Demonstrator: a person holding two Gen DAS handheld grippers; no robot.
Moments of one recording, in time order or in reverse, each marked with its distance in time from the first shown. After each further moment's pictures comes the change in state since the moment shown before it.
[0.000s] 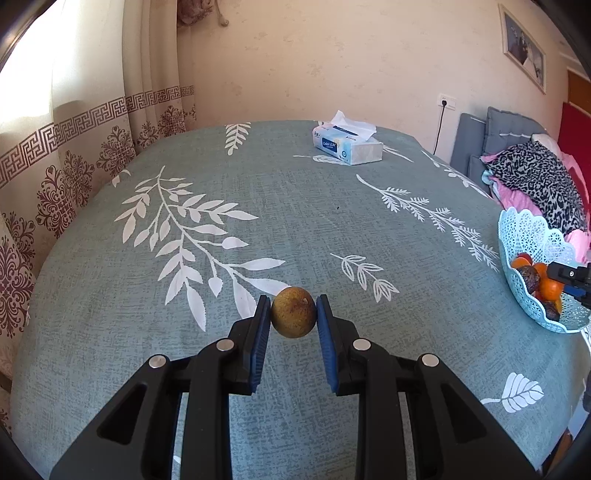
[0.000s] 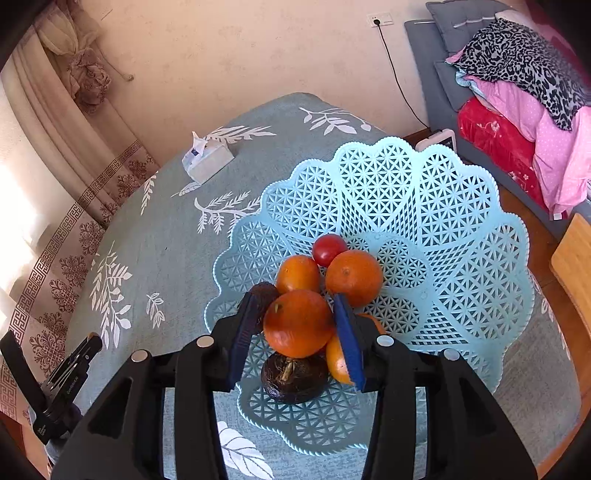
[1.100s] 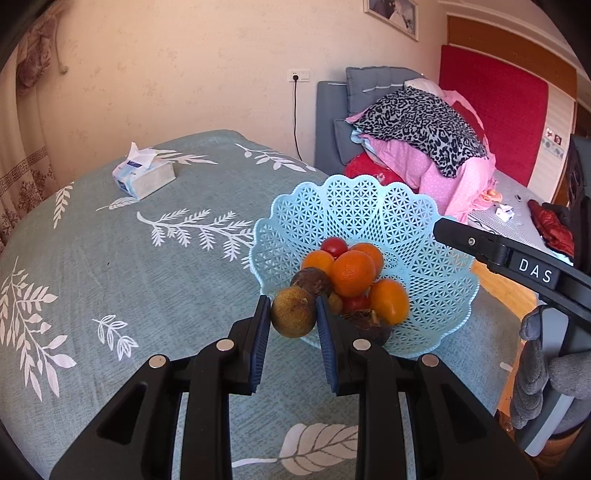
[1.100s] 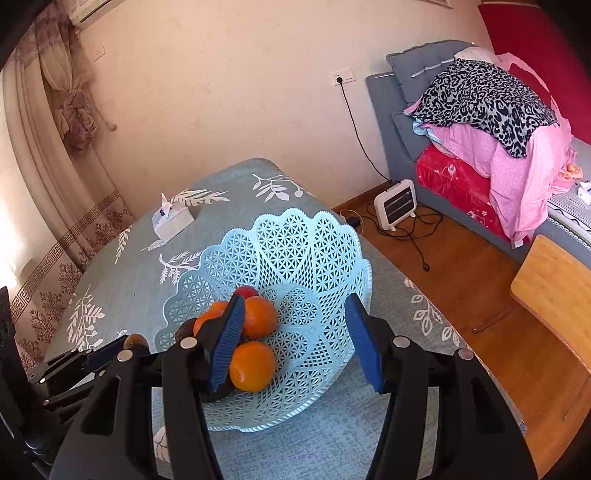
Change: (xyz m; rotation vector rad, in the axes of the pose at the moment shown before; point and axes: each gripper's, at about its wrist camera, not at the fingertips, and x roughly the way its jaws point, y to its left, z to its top) left arm -0.001 -0.204 0.015 0.338 0.023 -0.386; right arm -0.064 -0.054 -0.011 0.013 -0.248 -0.111
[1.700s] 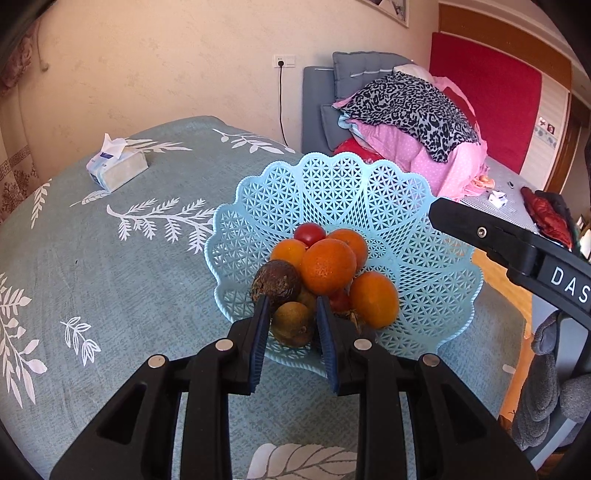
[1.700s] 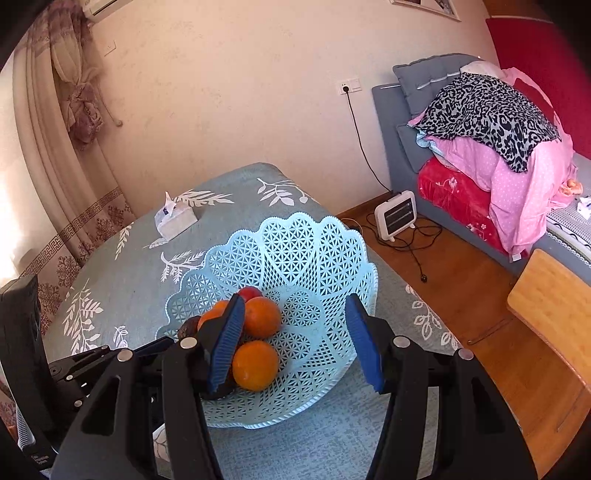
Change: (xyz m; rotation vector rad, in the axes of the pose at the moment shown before) left arm 0.028 -0.015 -0.002 0.019 0.045 -0.036; right arm -0.004 0.010 -0.004 -0.048 -0.031 -0.011
